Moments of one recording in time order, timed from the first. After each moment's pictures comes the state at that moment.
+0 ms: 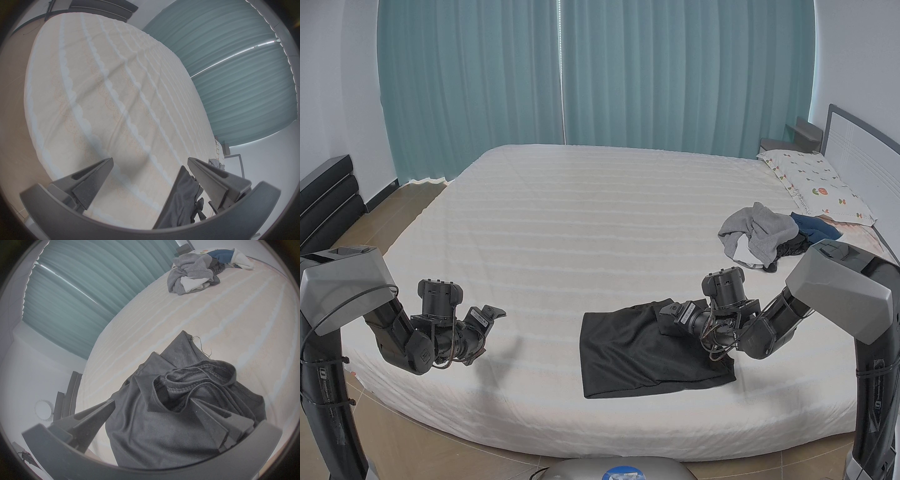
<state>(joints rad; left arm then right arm) -0.13 2.23 -0.74 -0.82 -0.12 -1.07 0.41 2.36 -1.08 -0.63 -0.04 0.90</state>
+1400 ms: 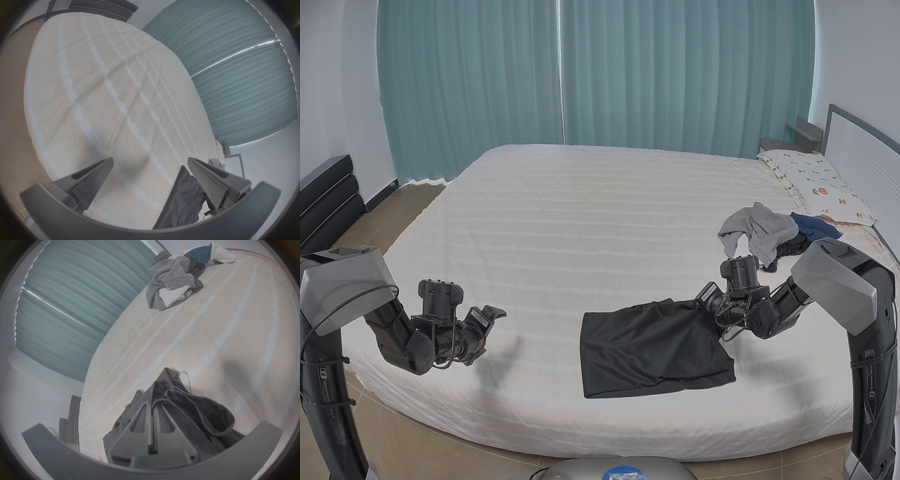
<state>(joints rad) -0.13 2.23 -0.74 -0.82 -0.11 -1.07 0.27 2.46 -1.25 -0.61 -0.05 1.00</state>
